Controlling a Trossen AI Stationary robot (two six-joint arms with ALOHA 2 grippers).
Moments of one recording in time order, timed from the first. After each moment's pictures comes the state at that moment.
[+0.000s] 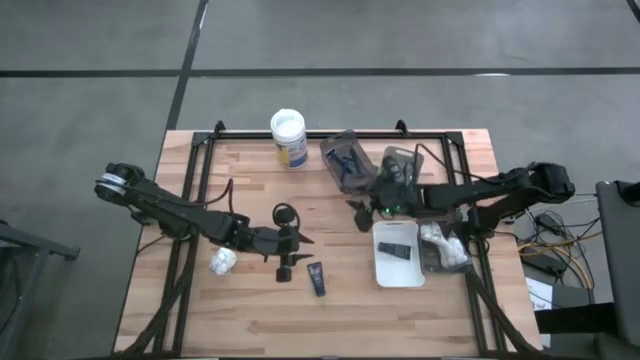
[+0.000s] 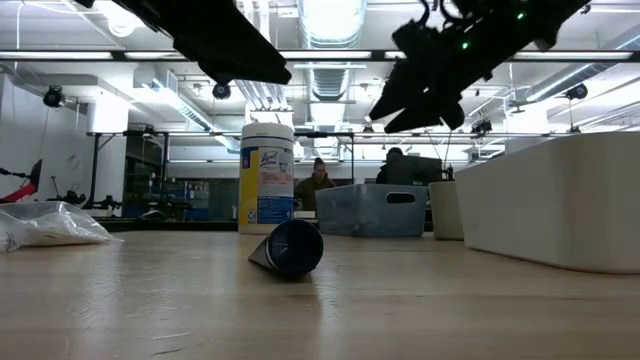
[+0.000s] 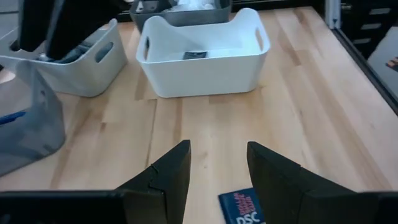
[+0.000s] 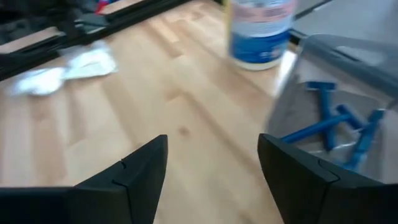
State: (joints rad) left arm -0.33 1.38 0.85 0.04 -0.30 -0.13; right arm 0.02 1.35 0.74 0.04 0.41 0.46
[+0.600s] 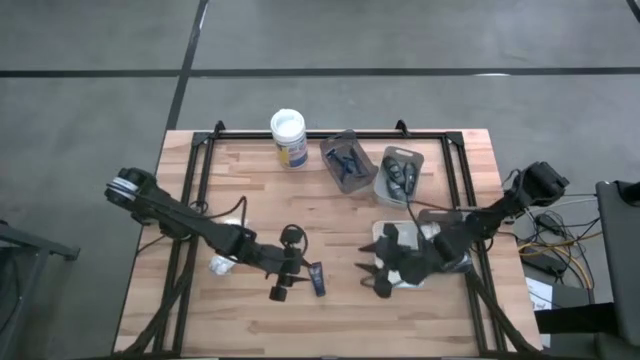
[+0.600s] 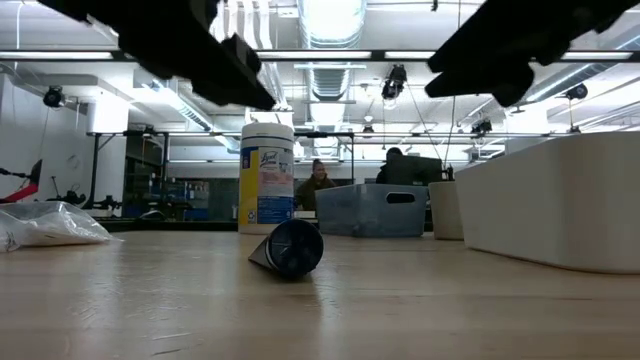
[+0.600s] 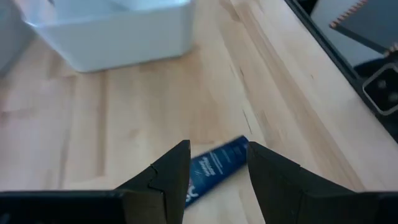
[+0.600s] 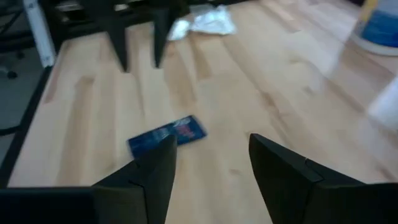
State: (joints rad) left arm -0.40 1.50 0.84 0.07 -0.16 -0.12; right arm 0.56 1.43 0.72 0.11 0.63 0.57
